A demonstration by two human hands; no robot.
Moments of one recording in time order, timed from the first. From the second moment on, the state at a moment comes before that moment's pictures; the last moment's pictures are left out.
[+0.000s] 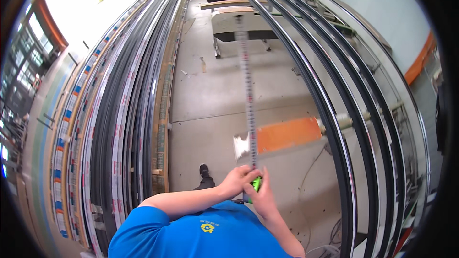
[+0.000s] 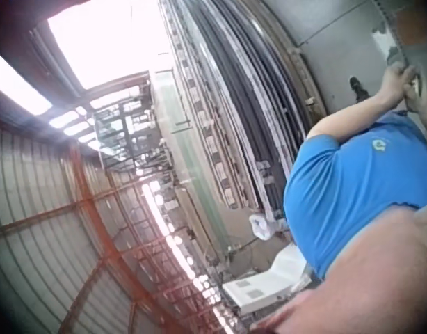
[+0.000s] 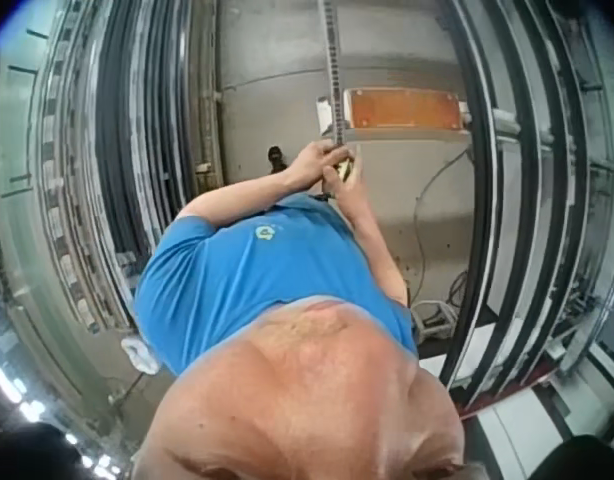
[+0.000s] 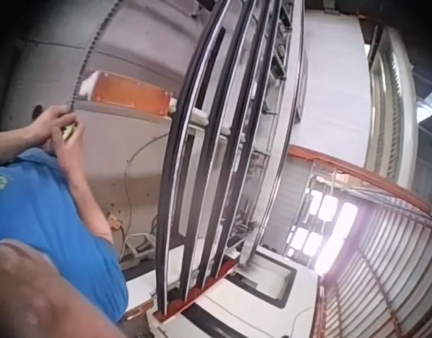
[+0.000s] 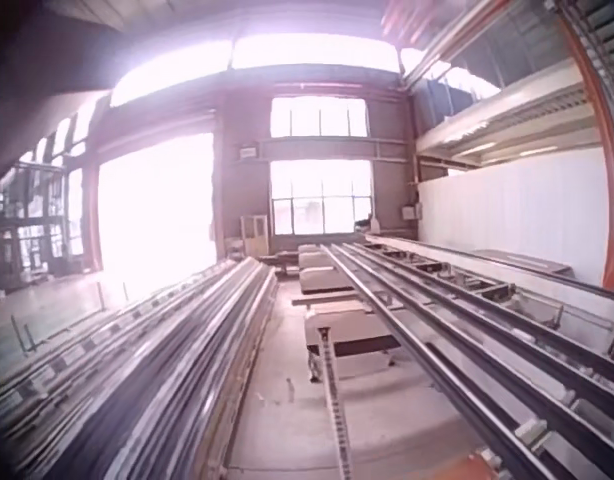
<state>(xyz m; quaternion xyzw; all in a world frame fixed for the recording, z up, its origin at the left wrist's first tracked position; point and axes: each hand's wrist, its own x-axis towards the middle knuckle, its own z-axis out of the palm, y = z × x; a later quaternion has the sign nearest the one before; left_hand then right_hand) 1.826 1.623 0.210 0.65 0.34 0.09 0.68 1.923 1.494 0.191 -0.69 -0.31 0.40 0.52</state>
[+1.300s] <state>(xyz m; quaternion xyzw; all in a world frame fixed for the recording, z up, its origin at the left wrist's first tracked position) 1.652 2.844 0.172 0.21 0.54 0.58 0.57 2.178 2.729 0.151 -0.62 -0.53 0.57 -0.12</state>
